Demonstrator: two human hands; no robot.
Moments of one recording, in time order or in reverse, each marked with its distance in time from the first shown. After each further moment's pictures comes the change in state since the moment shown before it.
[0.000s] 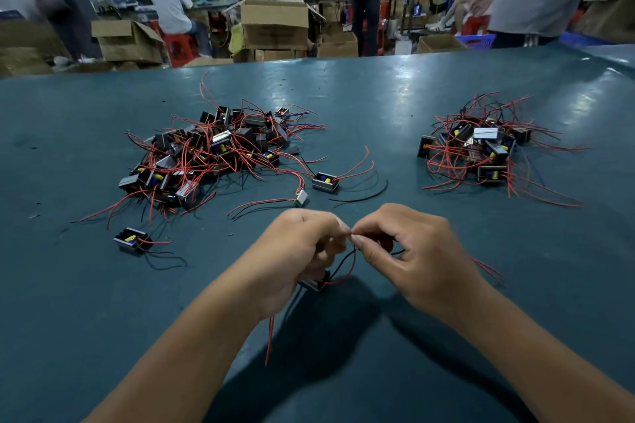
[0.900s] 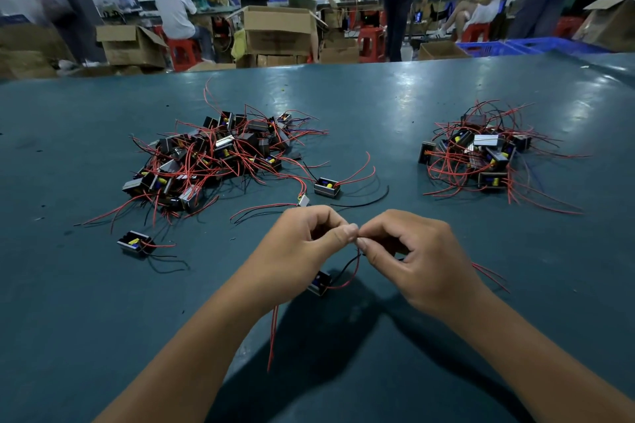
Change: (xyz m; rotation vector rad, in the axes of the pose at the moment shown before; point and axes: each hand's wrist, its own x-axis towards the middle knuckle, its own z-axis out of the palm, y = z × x) left_hand 0.002 -0.006 -0.009 0.387 0.053 0.366; right_hand 0.000 0.003 0.000 0.066 0.002 0.069
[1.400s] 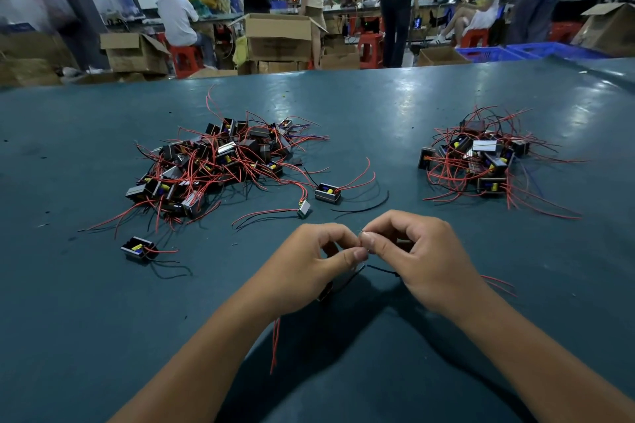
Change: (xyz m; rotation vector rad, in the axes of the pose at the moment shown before) left_hand 0.004 -0.018 0.006 0.102 -0.119 0.038; right_hand 0.003 0.006 0.000 0.169 0.007 0.275
